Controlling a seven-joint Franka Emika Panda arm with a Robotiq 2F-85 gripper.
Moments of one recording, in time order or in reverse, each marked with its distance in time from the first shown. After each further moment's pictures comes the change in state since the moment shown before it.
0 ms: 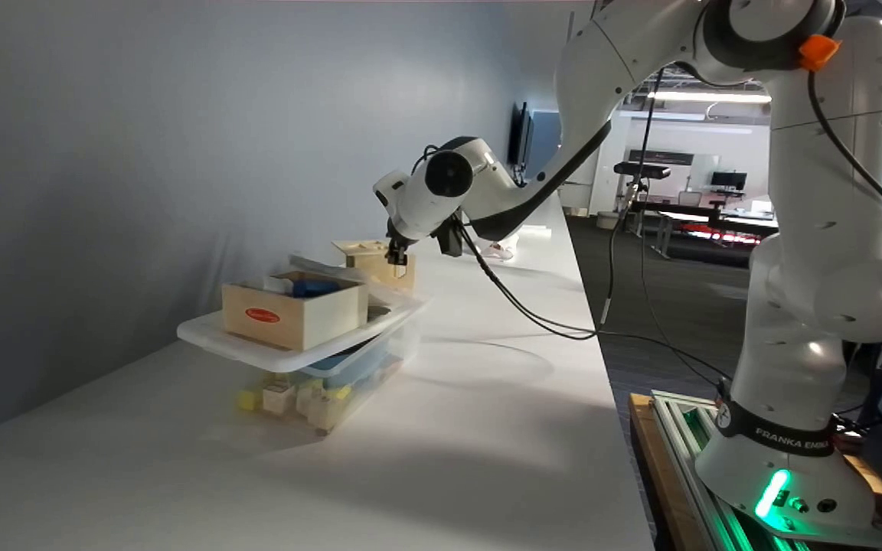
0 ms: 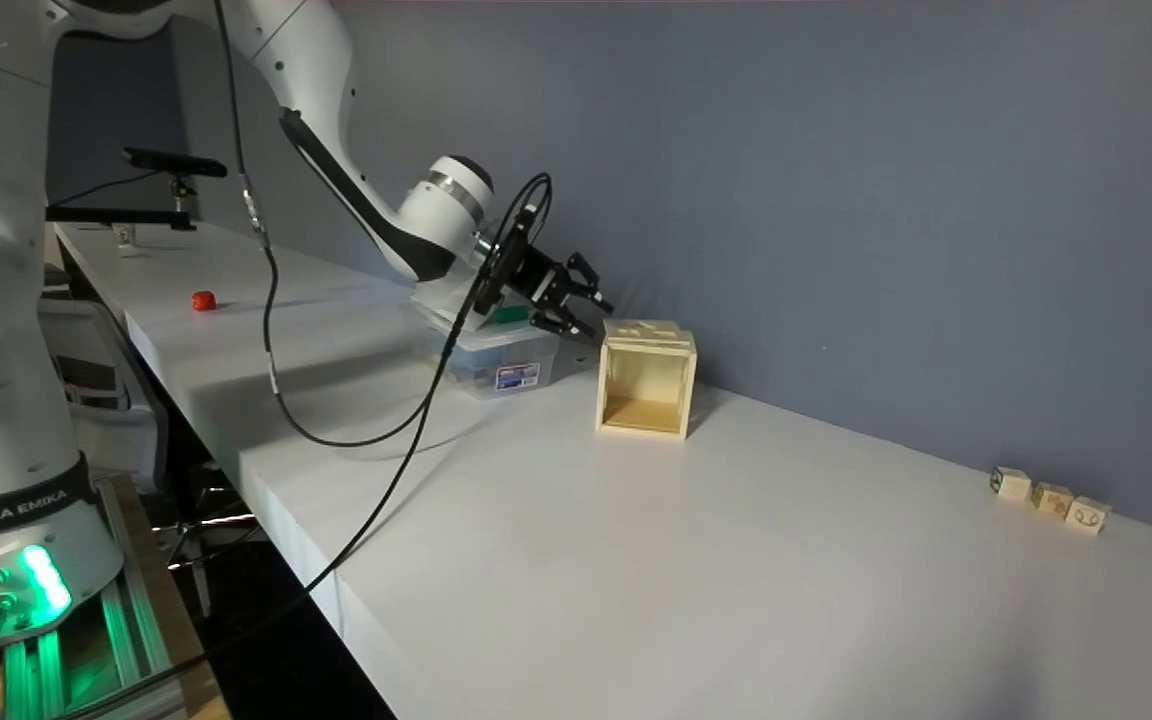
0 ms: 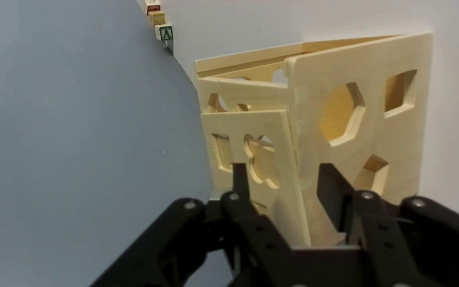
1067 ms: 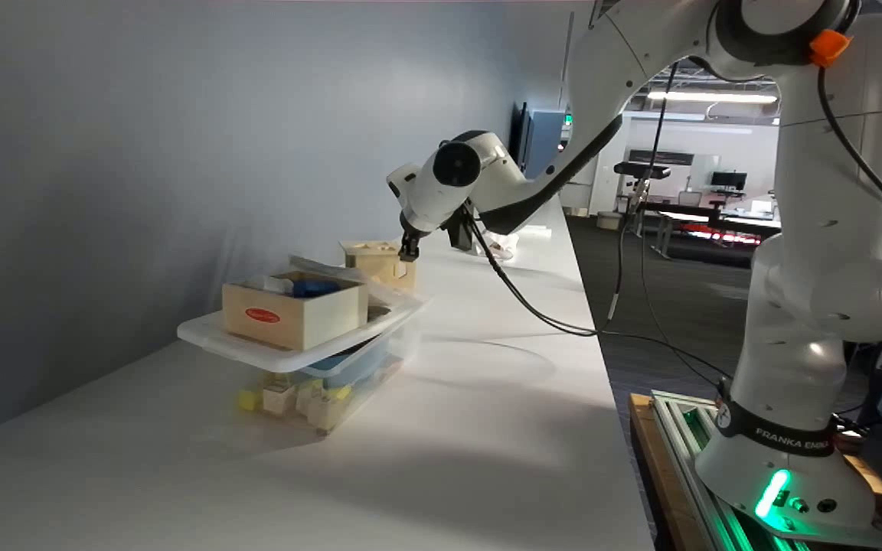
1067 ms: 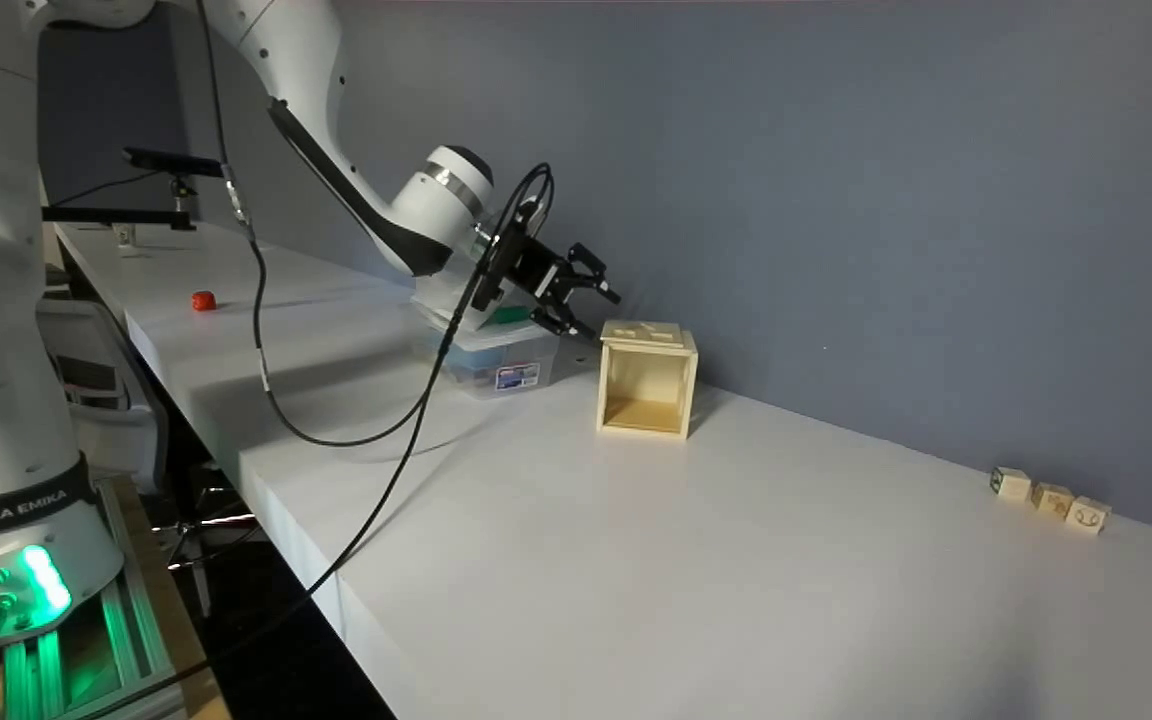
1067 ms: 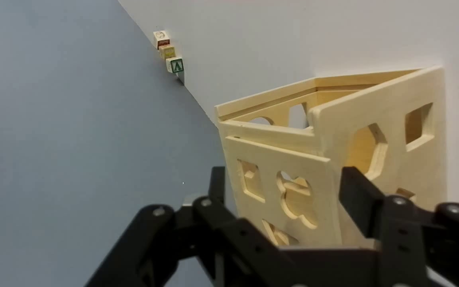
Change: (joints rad) arm -0.031 -0.046 -0.009 -0.033 0.040 -0.014 0.003
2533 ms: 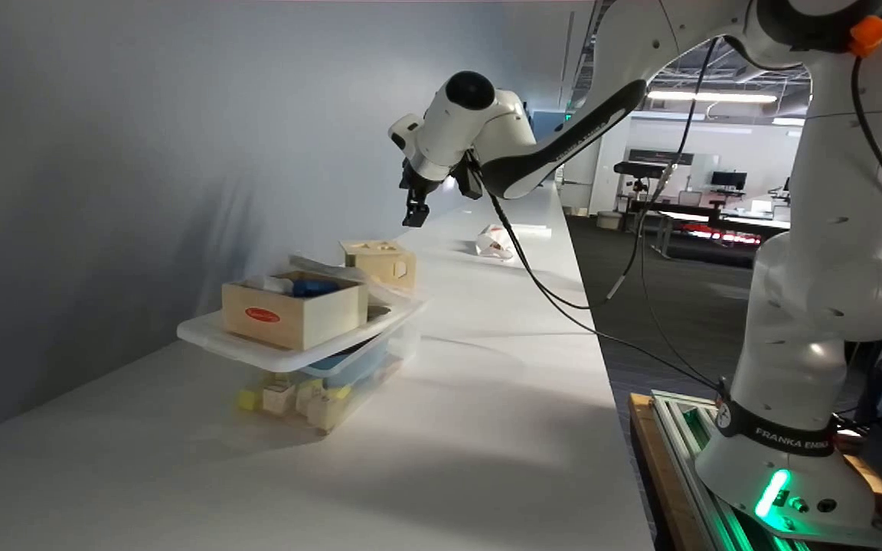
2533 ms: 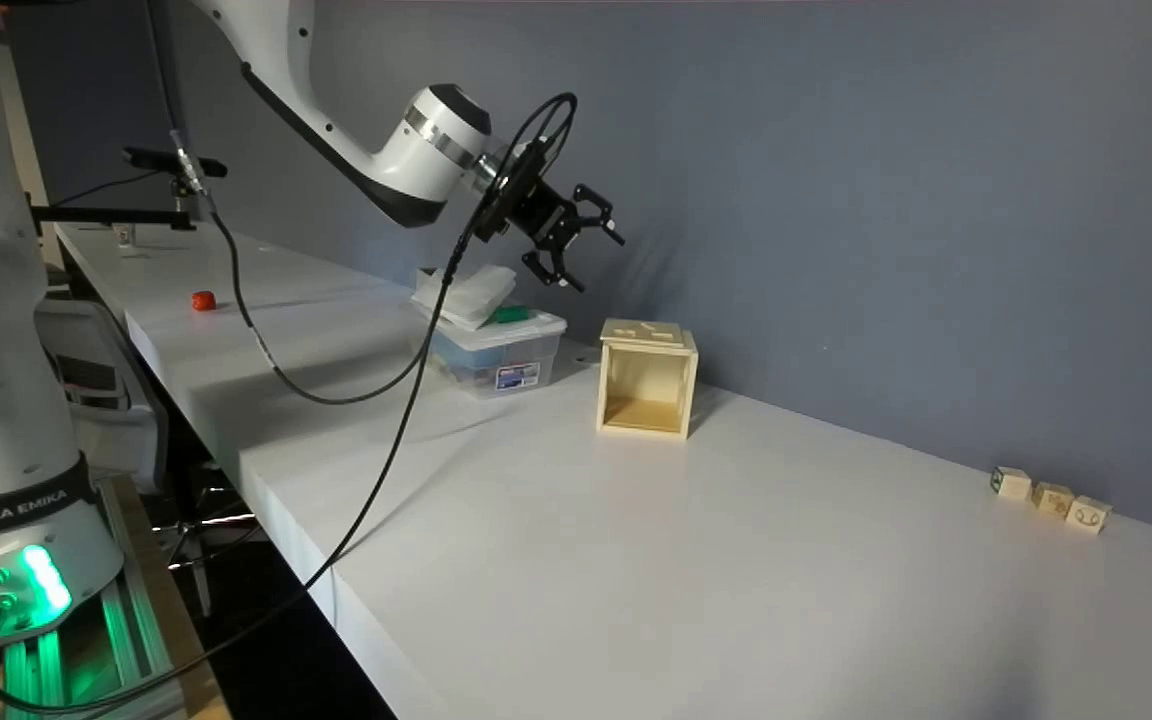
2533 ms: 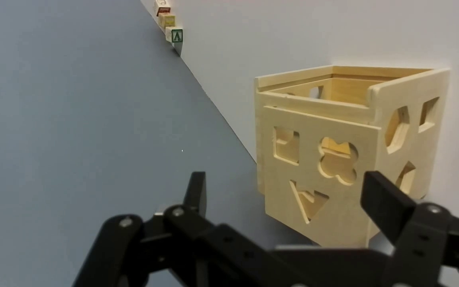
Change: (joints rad) arm -0.030 -0.130 -0.007 0.012 0.335 0.101 -0.533
